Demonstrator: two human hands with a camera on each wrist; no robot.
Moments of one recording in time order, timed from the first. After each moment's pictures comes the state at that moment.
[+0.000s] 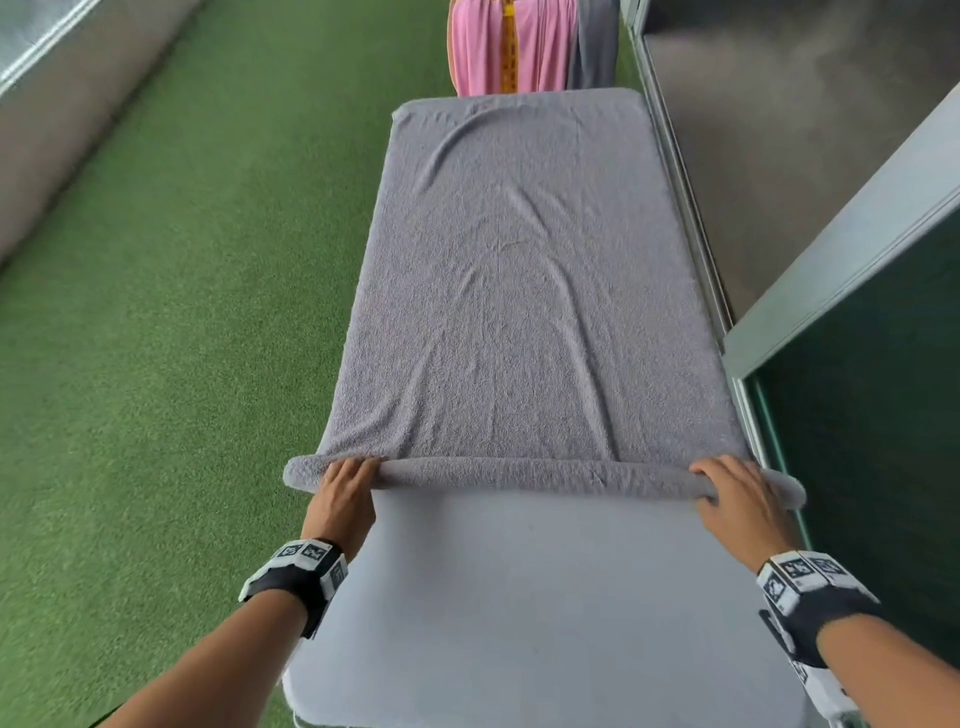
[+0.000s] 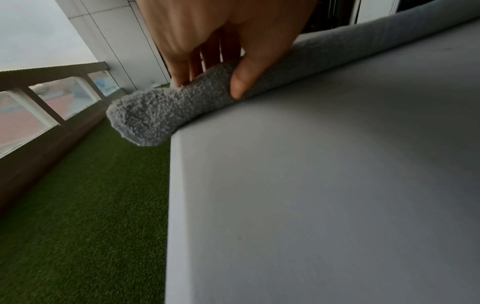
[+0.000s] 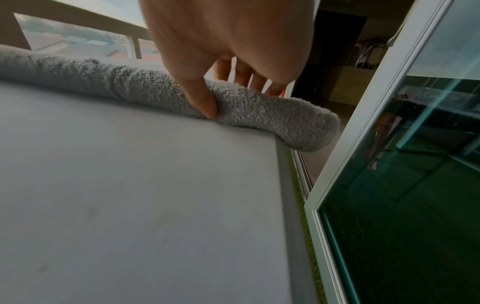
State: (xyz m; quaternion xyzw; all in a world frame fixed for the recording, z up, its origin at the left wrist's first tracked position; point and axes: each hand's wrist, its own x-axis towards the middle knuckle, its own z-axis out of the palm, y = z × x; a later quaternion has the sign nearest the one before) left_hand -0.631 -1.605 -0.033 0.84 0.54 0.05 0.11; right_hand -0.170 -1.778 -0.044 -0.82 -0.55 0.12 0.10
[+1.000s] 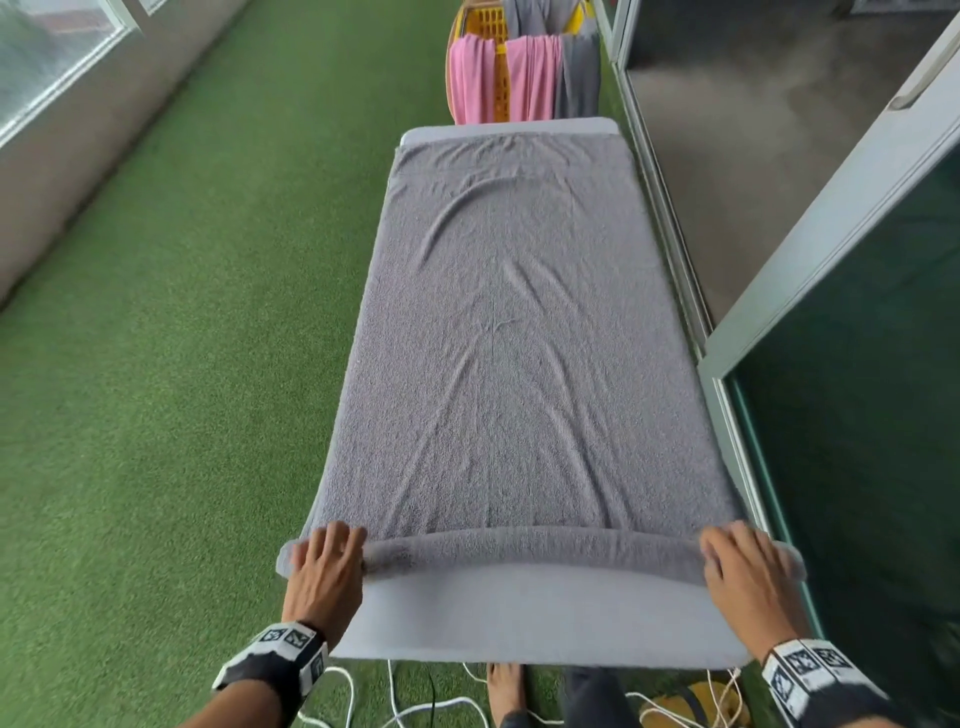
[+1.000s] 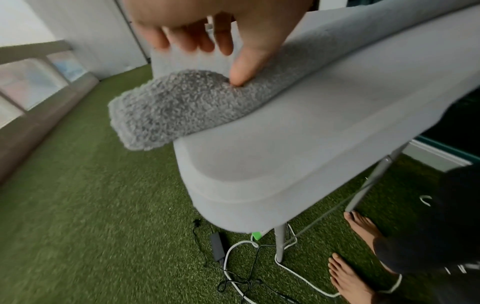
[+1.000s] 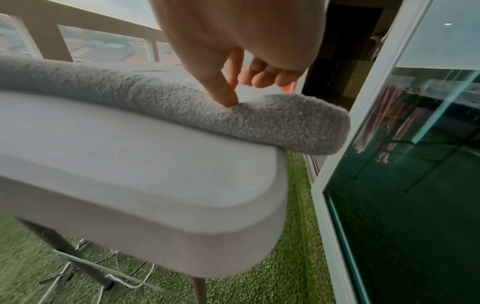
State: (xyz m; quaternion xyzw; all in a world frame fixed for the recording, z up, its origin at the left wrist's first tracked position) left_hand -0.684 -1.738 -0.014 0.83 0.55 -0.02 0.08; right_hand -0.221 -1.914 -0.018 -0.83 -0.55 0.10 0.06
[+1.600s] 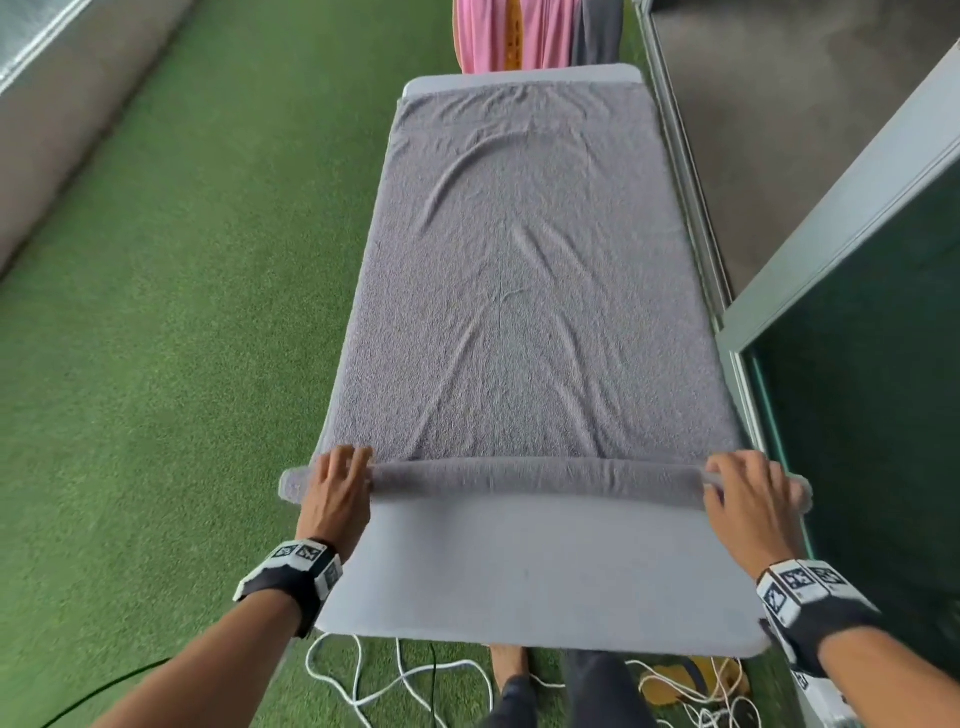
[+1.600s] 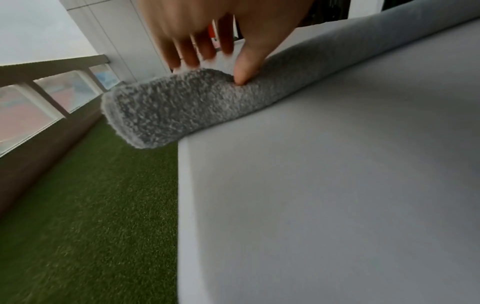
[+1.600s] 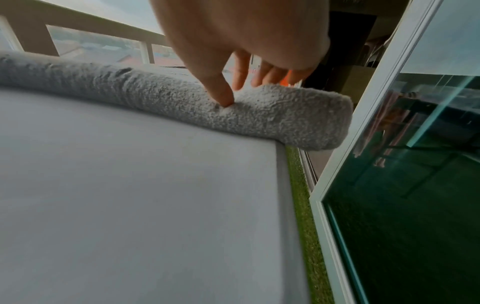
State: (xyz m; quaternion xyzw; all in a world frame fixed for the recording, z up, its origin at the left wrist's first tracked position) left_hand -0.655 -1.679 -0.009 0.80 0.58 -0.03 0.12; right_hand -0.199 -1.852 -0.025 -0.85 -0.52 0.05 0.06
